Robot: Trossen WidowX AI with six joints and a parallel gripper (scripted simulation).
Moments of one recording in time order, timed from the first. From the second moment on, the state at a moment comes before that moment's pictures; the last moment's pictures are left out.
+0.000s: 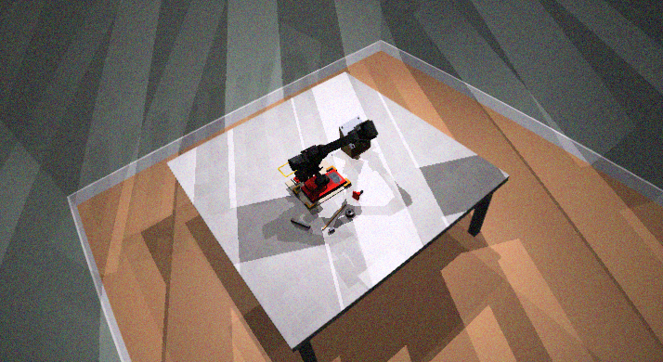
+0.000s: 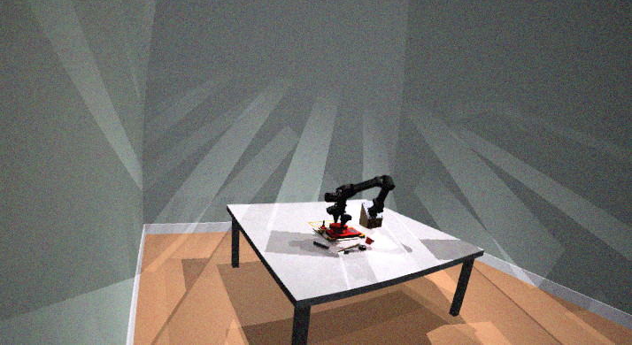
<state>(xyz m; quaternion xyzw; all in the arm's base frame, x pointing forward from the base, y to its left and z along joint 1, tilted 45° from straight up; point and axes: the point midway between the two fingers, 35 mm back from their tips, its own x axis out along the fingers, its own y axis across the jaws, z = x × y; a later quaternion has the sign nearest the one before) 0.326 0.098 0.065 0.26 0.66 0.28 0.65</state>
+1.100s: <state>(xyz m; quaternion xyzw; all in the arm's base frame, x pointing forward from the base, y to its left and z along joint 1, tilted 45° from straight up) 0.326 0.100 0.061 0.26 0.66 0.28 0.65</state>
